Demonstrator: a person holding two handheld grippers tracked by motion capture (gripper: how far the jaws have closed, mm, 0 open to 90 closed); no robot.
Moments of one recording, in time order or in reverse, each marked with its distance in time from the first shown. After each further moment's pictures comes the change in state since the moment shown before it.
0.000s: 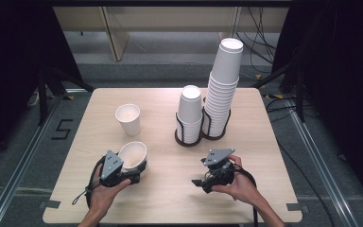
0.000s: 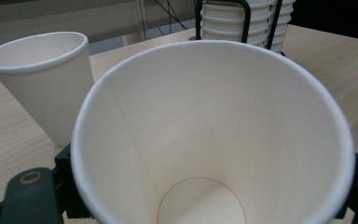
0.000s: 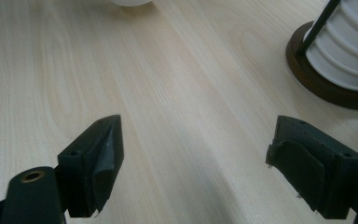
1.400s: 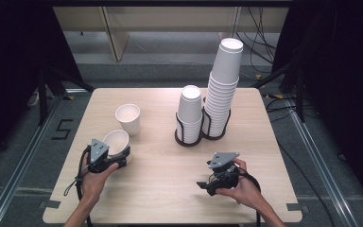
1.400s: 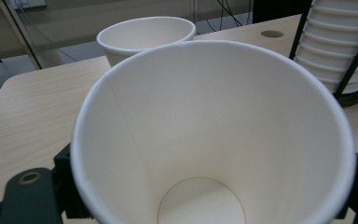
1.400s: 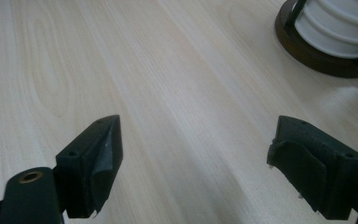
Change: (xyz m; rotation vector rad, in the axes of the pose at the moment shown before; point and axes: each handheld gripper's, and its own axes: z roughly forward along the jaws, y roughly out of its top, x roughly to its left) left arm 0.057 -0.002 0.011 0.028 0.185 -0.059; right arm -0.001 -0.016 -0.005 0.022 -0.051 0.004
